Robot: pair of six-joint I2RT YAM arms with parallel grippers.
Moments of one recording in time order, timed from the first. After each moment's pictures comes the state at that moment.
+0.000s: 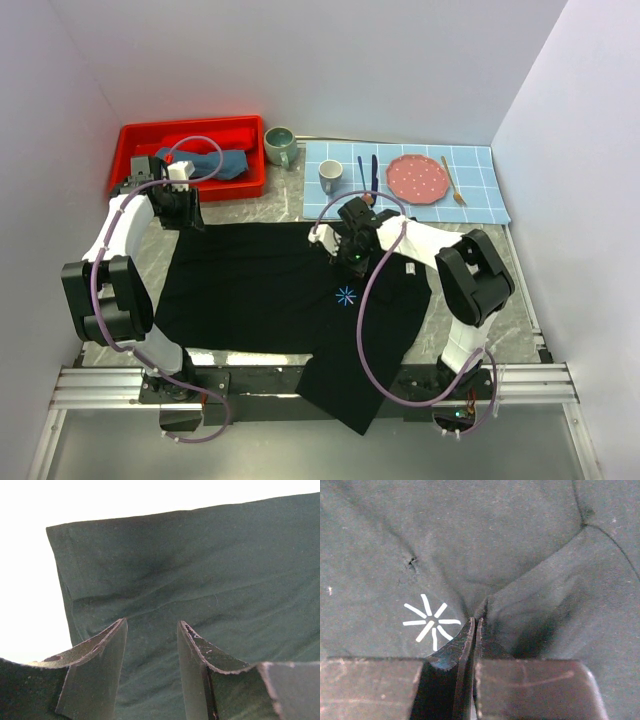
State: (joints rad) left arm 0.14 1.60 1.29 -0.74 0.32 0.11; right arm 0.58 1.80 1.17 -0.63 -0.37 -0.64
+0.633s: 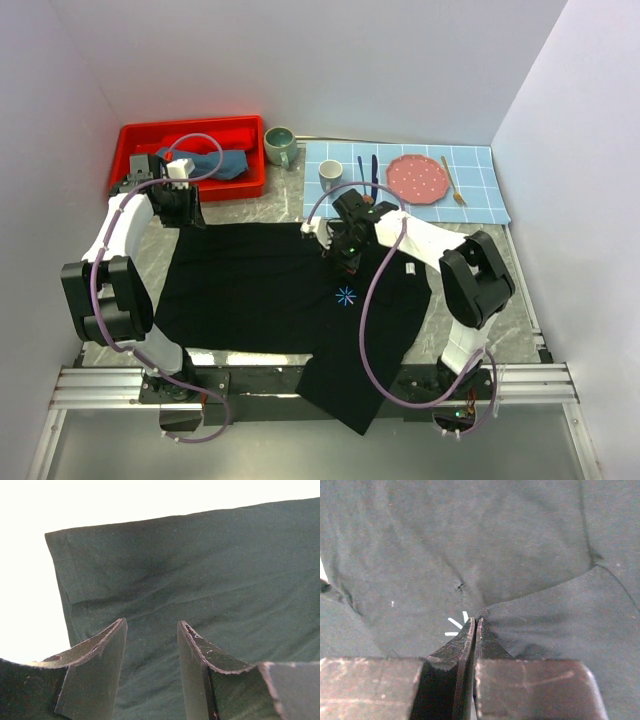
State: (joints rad) left arm 0.14 1.60 1.31 -0.74 0.34 0.11; right arm 0.61 1.79 1.27 -0.71 -0.51 -0.57
